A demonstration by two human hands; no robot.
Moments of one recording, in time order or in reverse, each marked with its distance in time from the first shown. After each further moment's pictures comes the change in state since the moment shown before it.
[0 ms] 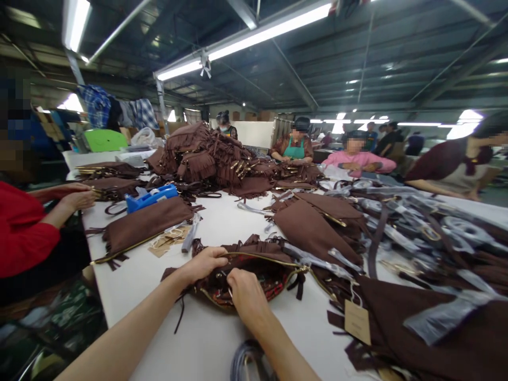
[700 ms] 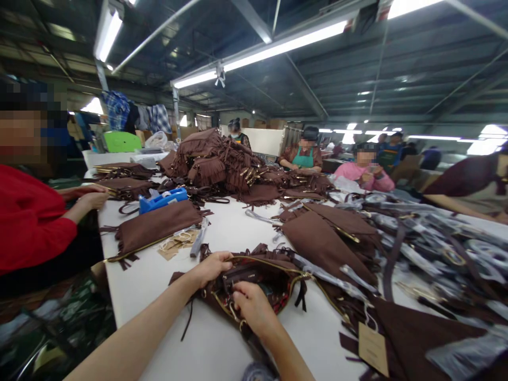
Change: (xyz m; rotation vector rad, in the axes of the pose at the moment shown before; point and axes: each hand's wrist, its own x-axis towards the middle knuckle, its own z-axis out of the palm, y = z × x) left_hand 0.005 -0.014 0.003 -0.316 0.115 -0.135; right_hand 0.002 0.004 0.015 0.641 -0.129 0.281
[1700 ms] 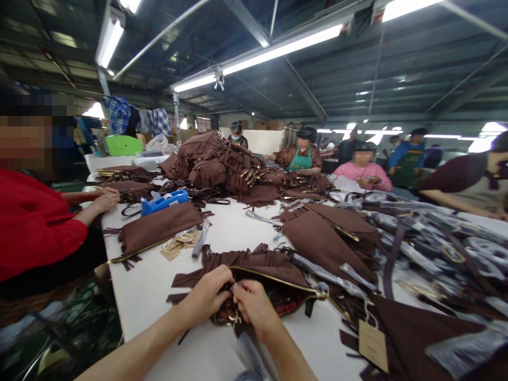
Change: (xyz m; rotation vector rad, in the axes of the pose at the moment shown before) left_hand -0.069 0.009 0.007 0.582 0.030 0.456; right_hand 0.001 0.002 0.005 0.186 0.007 0.053
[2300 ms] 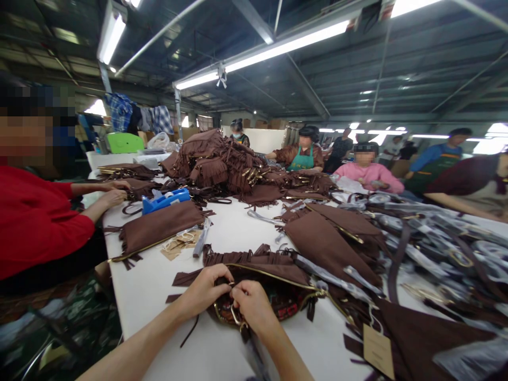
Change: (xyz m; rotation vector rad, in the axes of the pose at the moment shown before) left_hand 0.005 -0.006 -0.005 -0.154 0.058 -0.055; right_hand 0.005 0.001 0.005 -0.279 0.081 -0.076
